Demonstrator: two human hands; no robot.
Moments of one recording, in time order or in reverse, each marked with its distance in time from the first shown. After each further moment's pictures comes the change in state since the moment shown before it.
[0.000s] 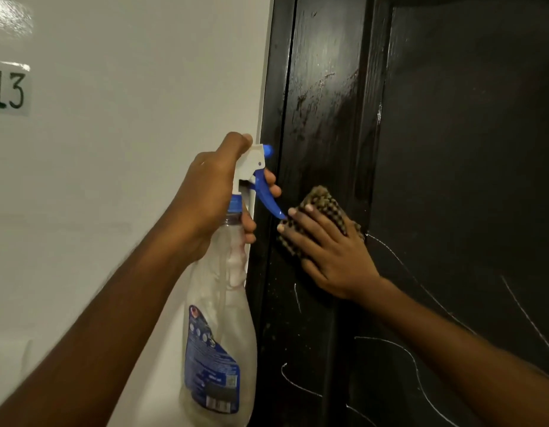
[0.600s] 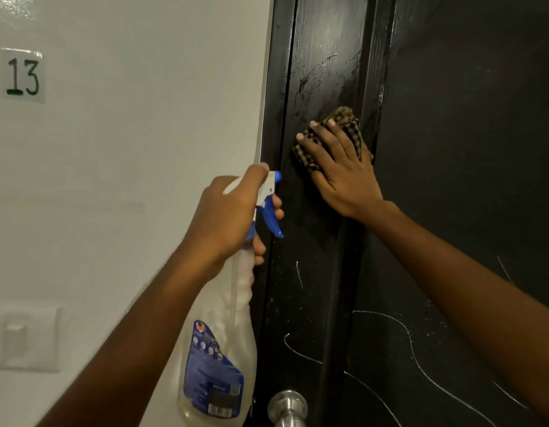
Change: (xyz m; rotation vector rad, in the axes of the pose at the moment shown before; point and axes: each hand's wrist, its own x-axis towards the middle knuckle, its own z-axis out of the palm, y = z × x) left_hand -0.026 -0.027 0.009 0.141 0.025 -0.079; right_hand 0.070 0.053 -0.026 0.066 0.073 0.236
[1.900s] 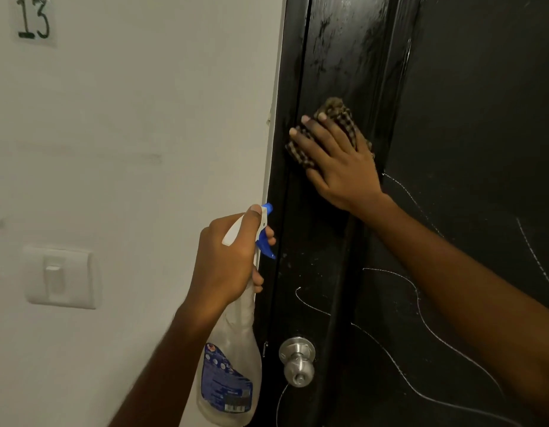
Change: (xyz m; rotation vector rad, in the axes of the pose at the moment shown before) left_hand -0.067 -0.077 0.003 0.088 0.197 -0.014; right_hand -0.044 -0.045 0.017 -0.044 -0.073 -0.087
